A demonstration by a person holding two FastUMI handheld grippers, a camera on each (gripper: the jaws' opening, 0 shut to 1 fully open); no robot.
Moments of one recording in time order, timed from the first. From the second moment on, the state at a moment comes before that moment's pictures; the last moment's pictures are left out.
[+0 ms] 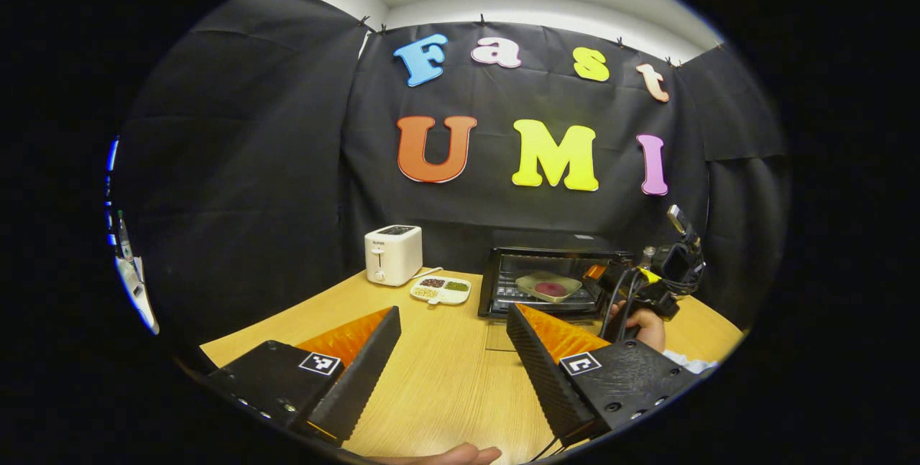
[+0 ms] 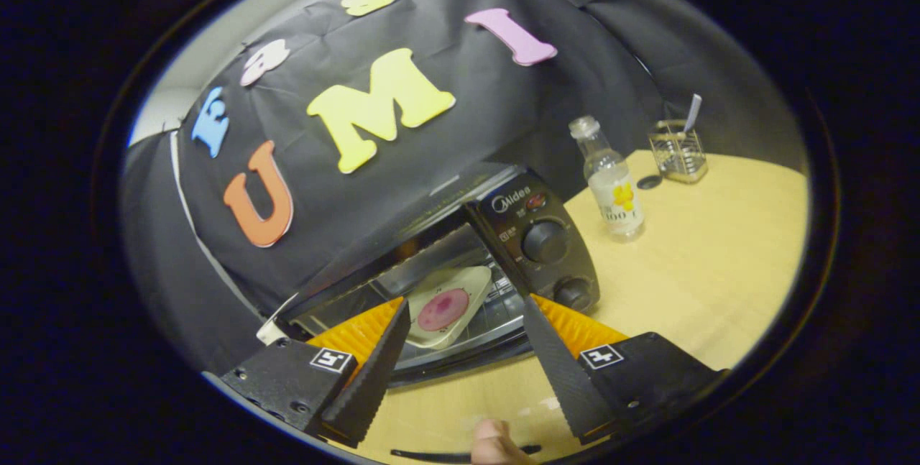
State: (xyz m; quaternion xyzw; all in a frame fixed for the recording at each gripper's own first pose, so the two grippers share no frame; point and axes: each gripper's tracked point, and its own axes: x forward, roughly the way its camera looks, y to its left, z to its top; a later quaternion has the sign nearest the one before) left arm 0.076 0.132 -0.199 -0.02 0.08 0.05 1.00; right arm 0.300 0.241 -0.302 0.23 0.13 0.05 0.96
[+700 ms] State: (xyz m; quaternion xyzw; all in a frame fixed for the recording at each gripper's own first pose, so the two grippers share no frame) left arm 0.123 0.020 -0.311 -0.03 0.22 -0.05 0.97; right arm 0.161 0.121 -0.121 0.03 0.00 0.07 1.00
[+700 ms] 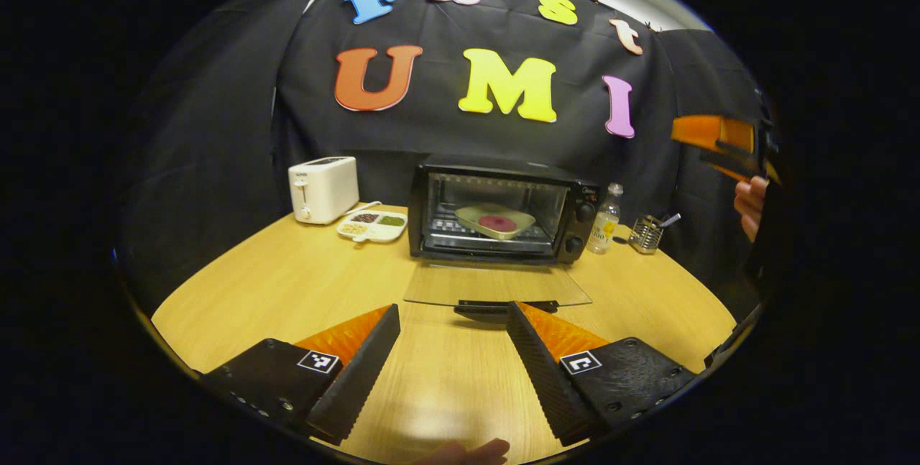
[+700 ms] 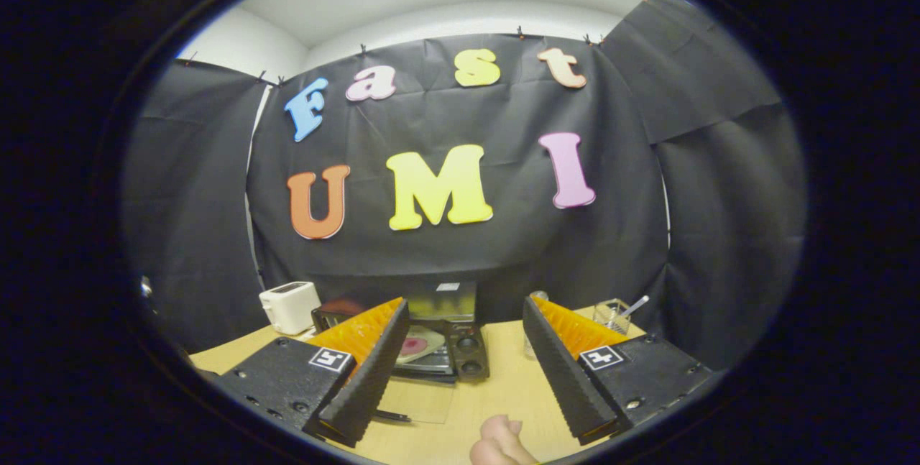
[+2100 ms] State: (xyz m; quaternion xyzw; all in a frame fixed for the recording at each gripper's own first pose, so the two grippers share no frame) left arm 0.193 -0.039 -0.396 0.02 0.34 -0.06 0.94; right arm 0.086 0.038 -0.064 -0.01 -0.03 0.06 1.00
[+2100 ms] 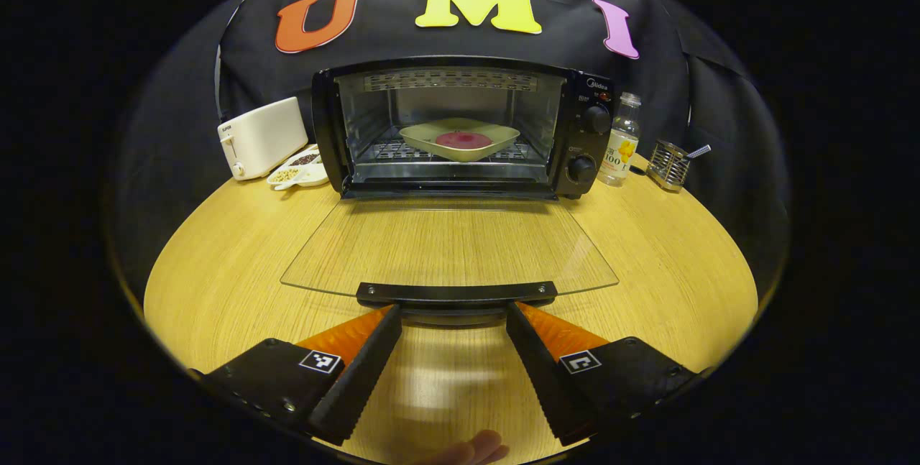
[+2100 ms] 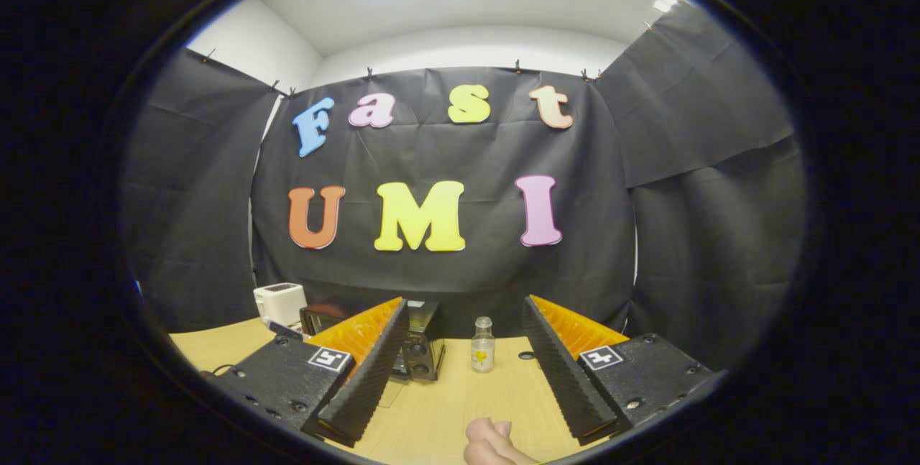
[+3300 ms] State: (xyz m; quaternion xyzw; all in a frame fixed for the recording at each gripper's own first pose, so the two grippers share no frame) left arm 0.256 -0.042 -0.282 0.01 0.23 -0.06 0.97; right arm 0.076 0.007 -0.064 0.00 -0.03 0.03 1.00
